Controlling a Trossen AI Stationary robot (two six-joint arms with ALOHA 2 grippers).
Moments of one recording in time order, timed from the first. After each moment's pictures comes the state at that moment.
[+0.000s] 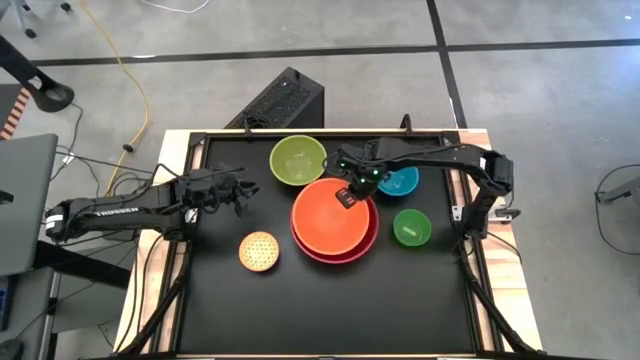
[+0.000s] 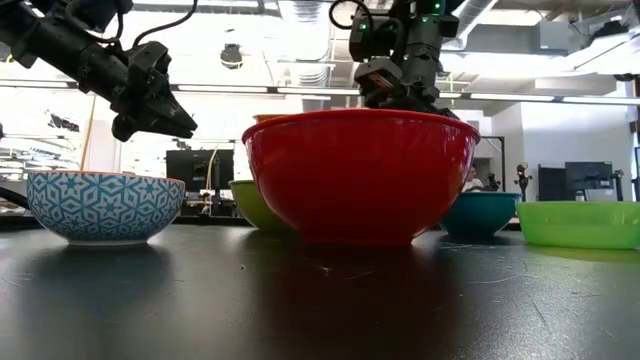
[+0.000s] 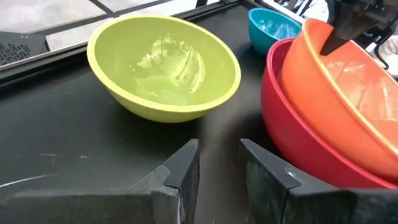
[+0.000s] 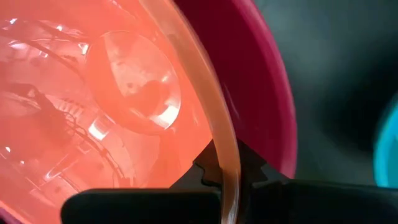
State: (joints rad) left arm 0.28 0.59 0.35 -0.13 -0.20 -0.41; right arm -0.27 1.71 1.44 -1.03 -0.17 0.63
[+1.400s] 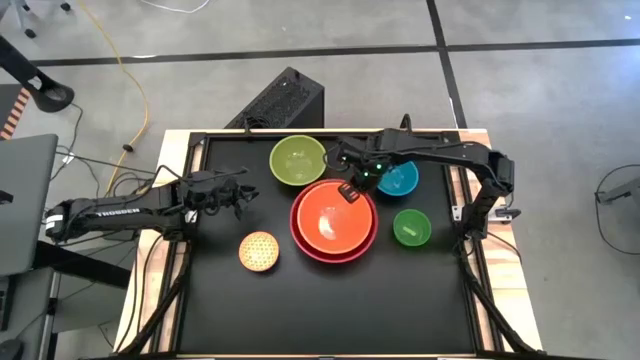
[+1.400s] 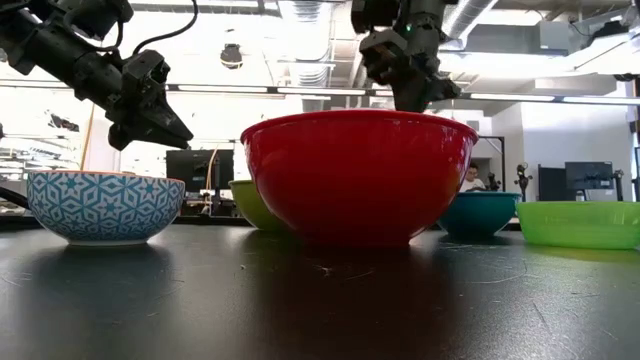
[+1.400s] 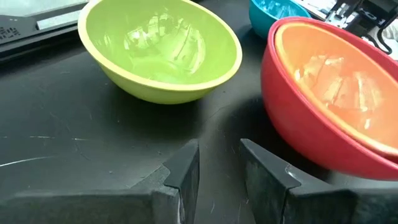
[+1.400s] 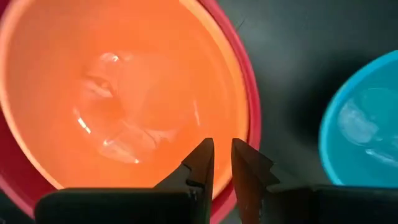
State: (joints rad) left arm 0.28 0.59 0.32 -0.14 -0.17 -0.42; right arm -0.26 1.70 1.62 -1.22 -0.08 0.59
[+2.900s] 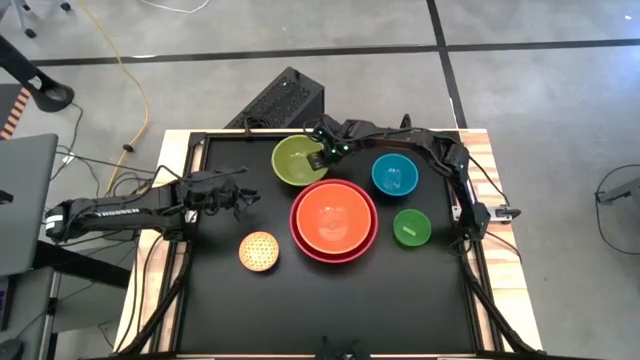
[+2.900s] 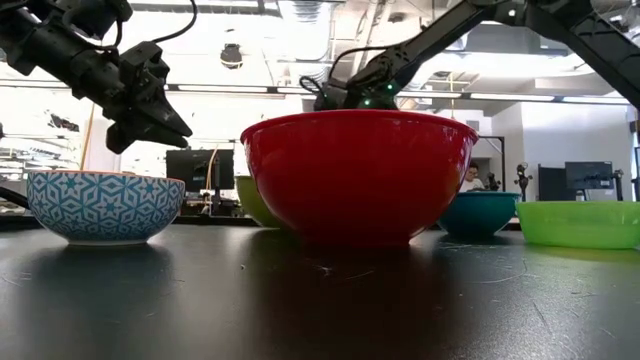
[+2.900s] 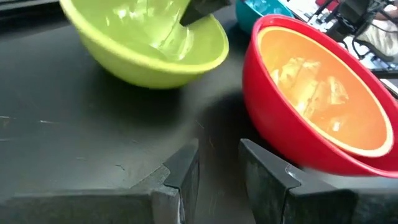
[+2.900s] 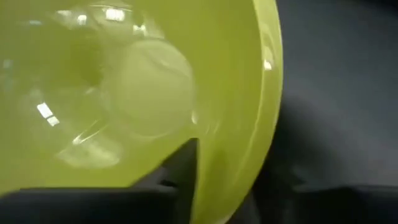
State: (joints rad) left arm 0.27 0.58 0.32 -0.14 -0.08 -0.52; right arm -0.50 2.10 1.66 -0.60 -0.11 0.58
